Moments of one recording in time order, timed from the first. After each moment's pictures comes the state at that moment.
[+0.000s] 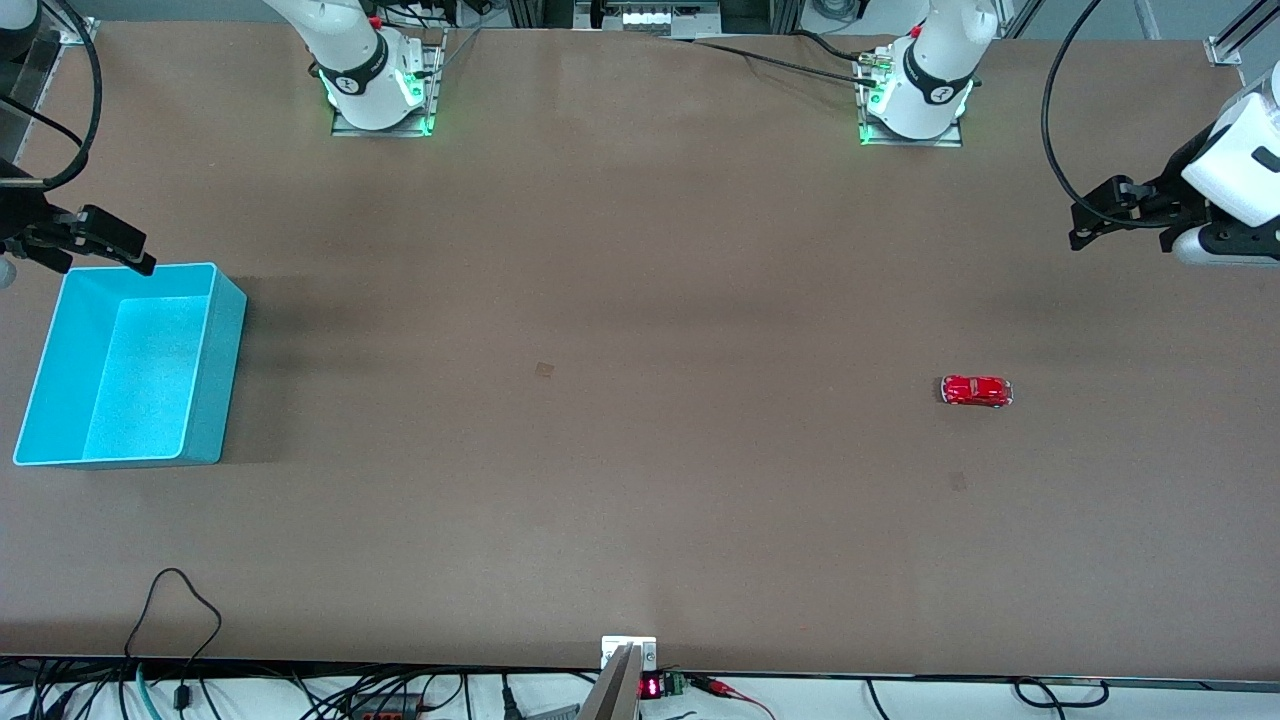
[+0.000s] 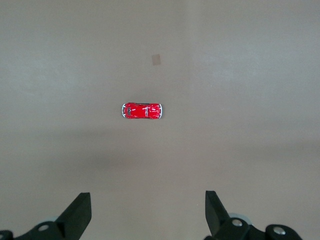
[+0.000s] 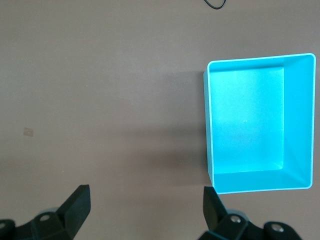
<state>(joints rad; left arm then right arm) -0.01 -0.03 -0.02 -1.63 0.01 1.57 -0.02 0.01 0.01 -0.09 -1.67 0.02 1.70 -0.04</state>
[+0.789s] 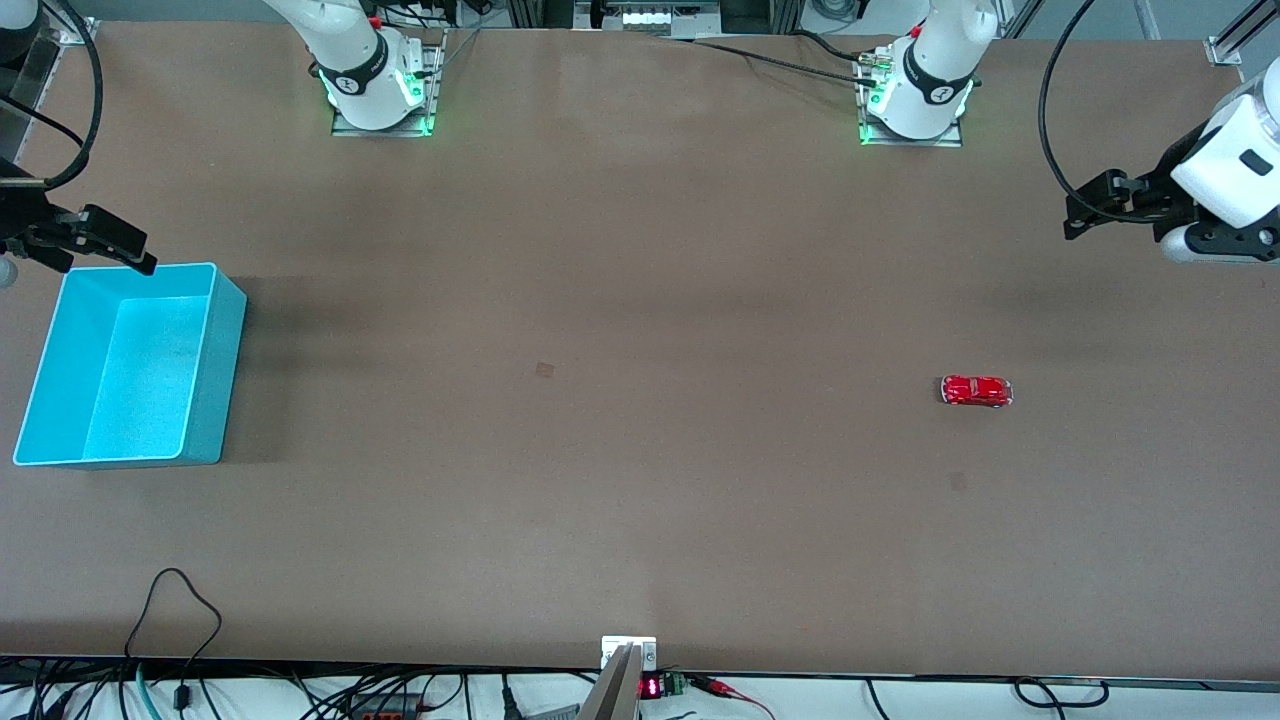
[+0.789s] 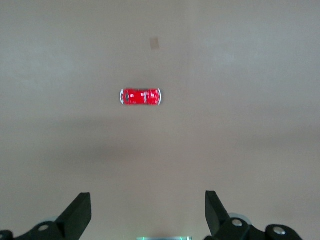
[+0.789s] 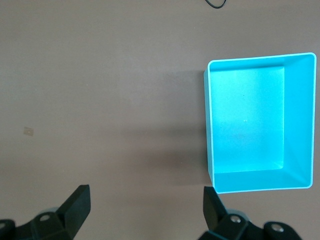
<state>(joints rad) -0.02 -0.02 -0.03 -1.62 0.01 1.47 -0.01 0.01 0.01 -0.09 -1.67 0.02 1.69 -0.04</state>
